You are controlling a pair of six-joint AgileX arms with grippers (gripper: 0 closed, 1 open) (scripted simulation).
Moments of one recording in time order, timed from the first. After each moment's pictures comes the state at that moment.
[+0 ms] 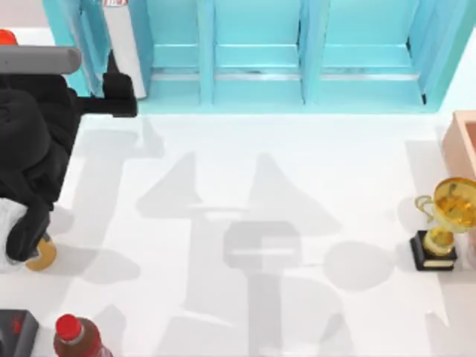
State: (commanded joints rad) left arm -0.27 1.73 0.57 1.15 -0.20 0.02; right arm 0.00 0.00 0.00 0.00 0.00 0.00
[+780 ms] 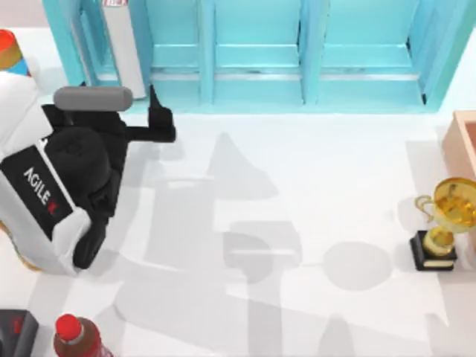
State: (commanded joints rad) left arm -0.32 2.25 0.75 1.51 -0.25 0.02; right arm 0.00 0.00 0.00 0.00 0.00 0.00
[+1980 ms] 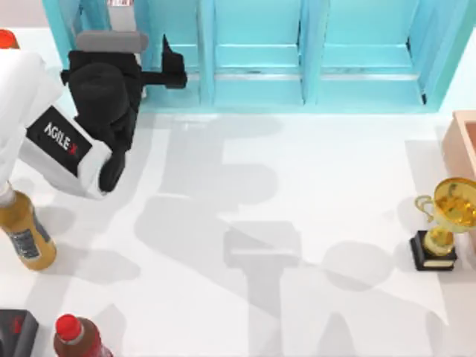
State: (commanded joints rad) left arm -0.27 2.42 1.21 1.22 -0.19 0.02; right arm 0.00 0.00 0.00 0.00 0.00 0.00
